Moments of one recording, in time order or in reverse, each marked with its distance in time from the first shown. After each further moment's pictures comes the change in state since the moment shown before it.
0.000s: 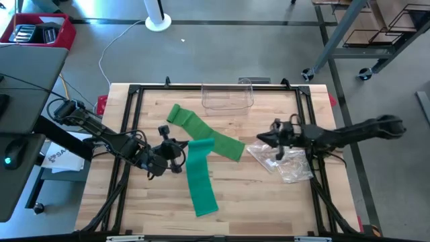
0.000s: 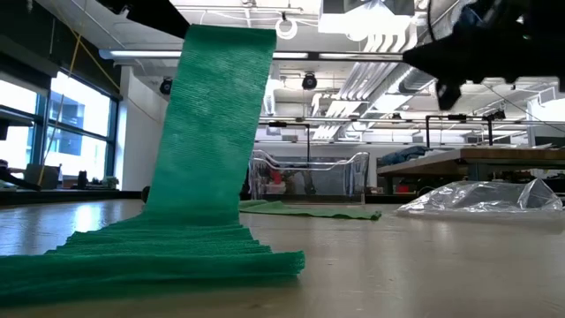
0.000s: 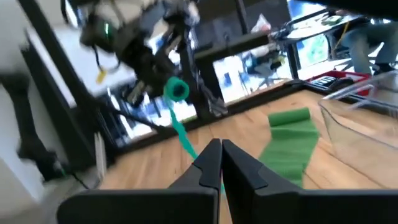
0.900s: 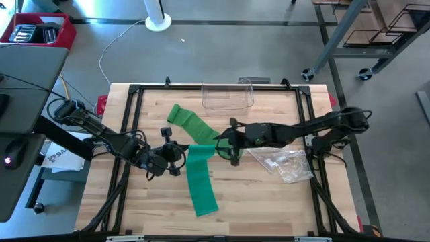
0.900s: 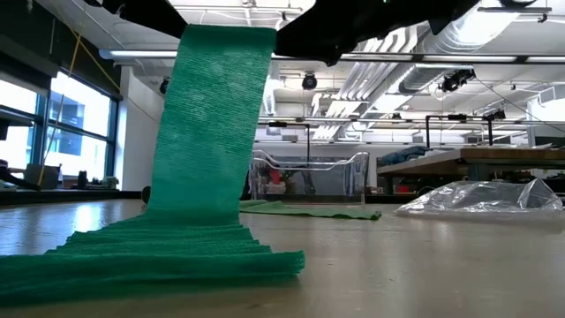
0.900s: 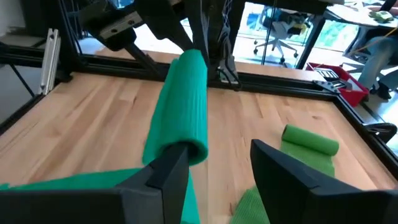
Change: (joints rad) left arm 0.000 0.000 0.001 0.002 0.075 0.059; right arm 0.009 0.748 0.775 -0.356 -0.061 -0.417
